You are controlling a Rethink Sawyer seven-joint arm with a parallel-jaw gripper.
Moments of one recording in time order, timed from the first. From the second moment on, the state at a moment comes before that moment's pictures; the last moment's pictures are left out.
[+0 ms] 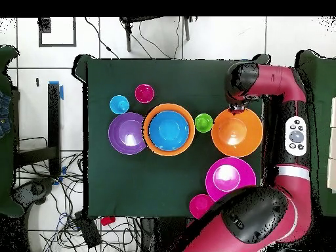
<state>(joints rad) -0.71 -0.18 0.67 0.76 -0.96 1.43 0.10</state>
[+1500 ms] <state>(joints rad) -0.70 -0.19 0.62 0.75 -0.93 1.48 0.10</state>
